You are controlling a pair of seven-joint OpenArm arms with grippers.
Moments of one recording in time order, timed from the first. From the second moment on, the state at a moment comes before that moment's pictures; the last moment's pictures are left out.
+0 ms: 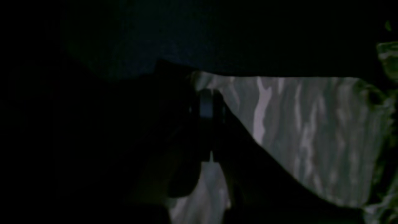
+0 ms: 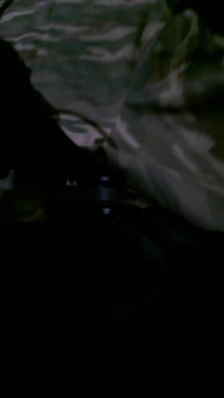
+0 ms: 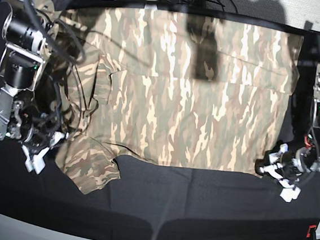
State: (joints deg) left arm -42.1 -20.3 1.9 17.8 -39.8 -34.5 35.3; right arm 33.2 20.3 15.9 42.9 10.6 39.6 -49.5
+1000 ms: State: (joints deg) left arm -10.1 -26.9 -3.5 75.4 -48.7 -35.4 55.2; right arm 3.4 20.3 26.2 93.2 15.4 40.5 -56.7
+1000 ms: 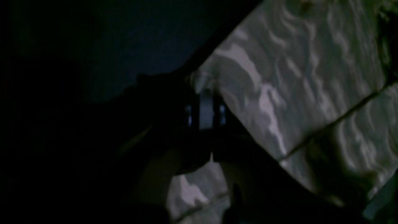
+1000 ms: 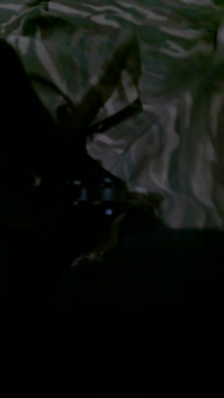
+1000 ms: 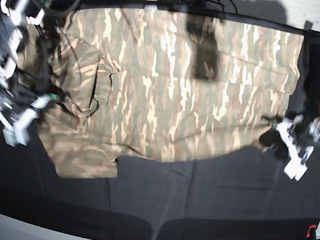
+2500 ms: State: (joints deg) left arm 0.8 -30.5 -3.5 99.1 -40.8 -27.2 69.0; right arm -5.0 20.3 36.4 97.3 24.3 40.9 -58.9
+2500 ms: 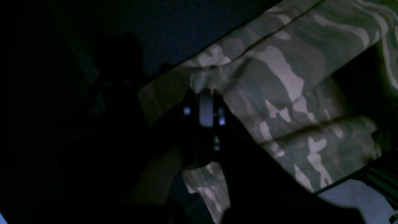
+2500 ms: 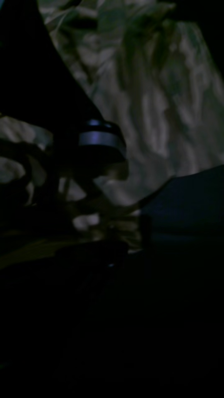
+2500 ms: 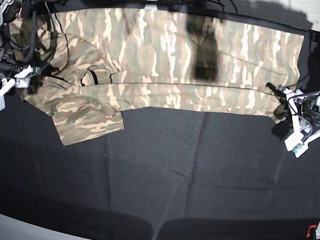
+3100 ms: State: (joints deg) left arm 0.8 -30.5 -3.5 99.1 -40.9 -27.2 68.9; right arm 15.2 20.2 34.0 75.6 23.5 41.0 -51.6
